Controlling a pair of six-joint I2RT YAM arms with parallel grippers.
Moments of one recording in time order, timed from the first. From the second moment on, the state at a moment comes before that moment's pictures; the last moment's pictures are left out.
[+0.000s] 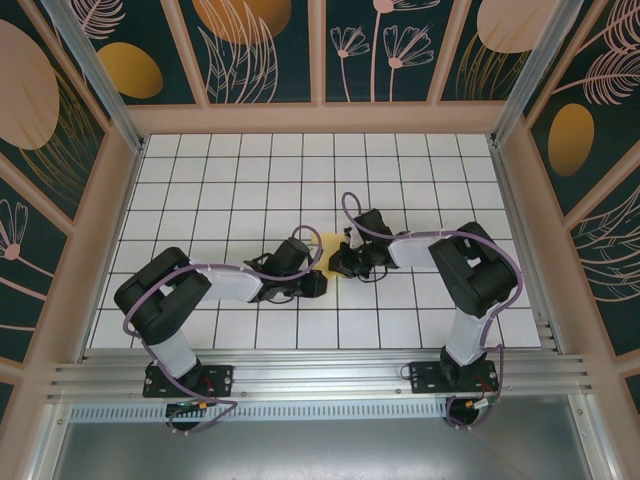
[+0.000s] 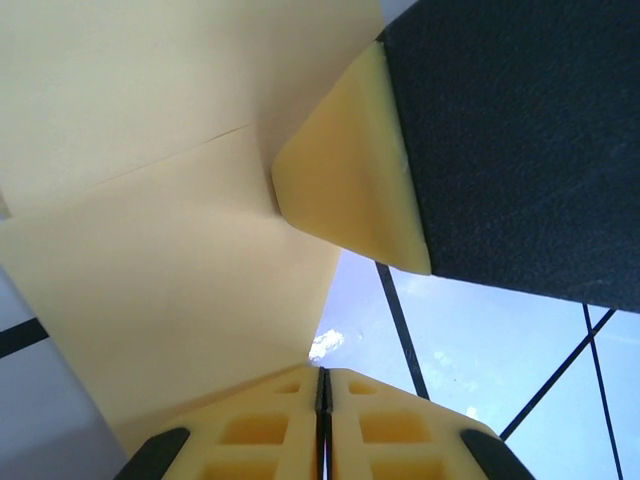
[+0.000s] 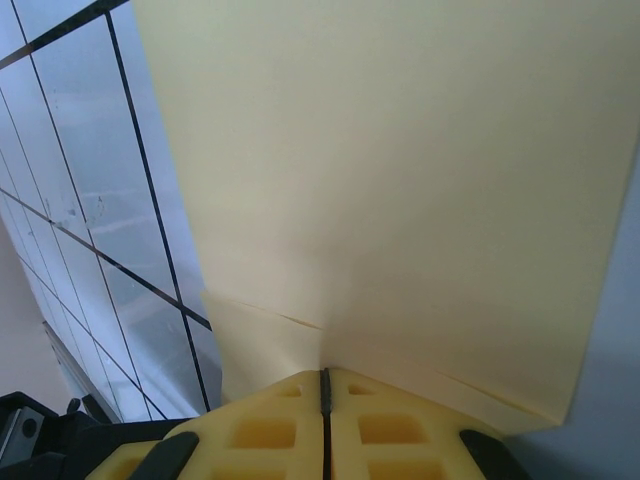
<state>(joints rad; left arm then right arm) -0.81 1.71 0.69 0.14 0.29 -0.67 0.58 1.82 0.84 -0.04 -0.57 0.81</state>
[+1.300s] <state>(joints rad) -0.81 1.32 0.48 -0.02 0.13 -0.81 0.59 1.82 0.86 -0.07 -0.57 0.81</state>
